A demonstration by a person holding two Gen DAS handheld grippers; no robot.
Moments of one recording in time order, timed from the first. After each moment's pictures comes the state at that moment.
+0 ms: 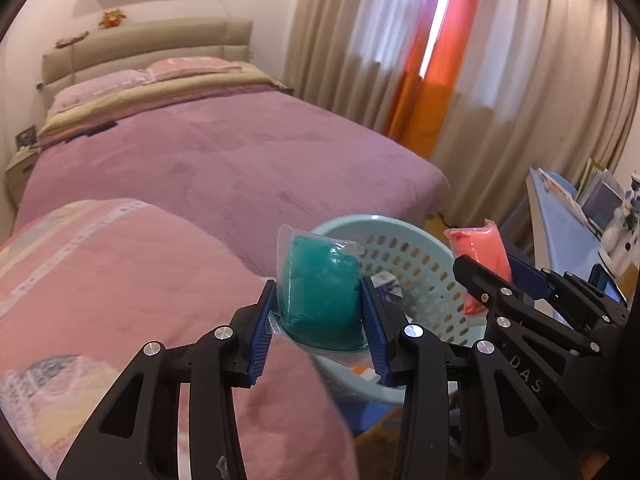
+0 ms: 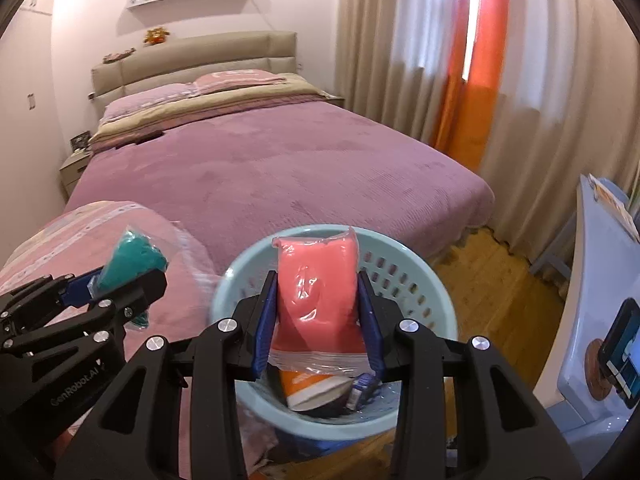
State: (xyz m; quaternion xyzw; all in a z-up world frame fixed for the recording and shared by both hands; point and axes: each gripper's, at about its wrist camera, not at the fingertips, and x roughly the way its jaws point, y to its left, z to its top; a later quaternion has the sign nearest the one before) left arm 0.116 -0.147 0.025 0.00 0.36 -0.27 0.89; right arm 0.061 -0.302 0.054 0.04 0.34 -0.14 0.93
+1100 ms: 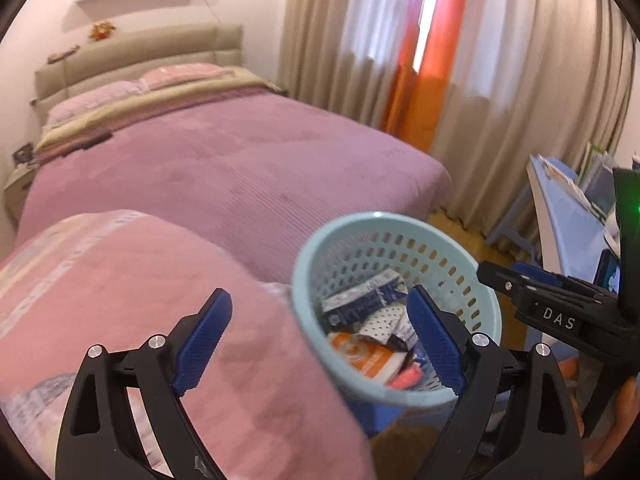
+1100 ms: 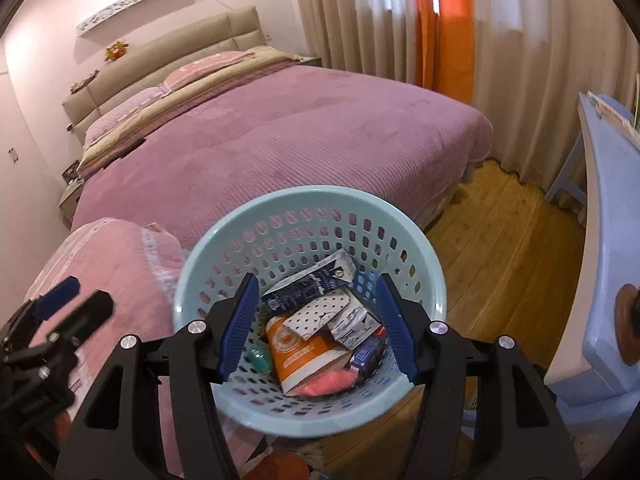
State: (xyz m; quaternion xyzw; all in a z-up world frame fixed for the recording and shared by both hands) left arm 0.108 -0.136 0.023 0.02 0.34 -0.26 0.90; right arm 0.063 -0.356 0.034 0.14 0.38 -0.13 0.91
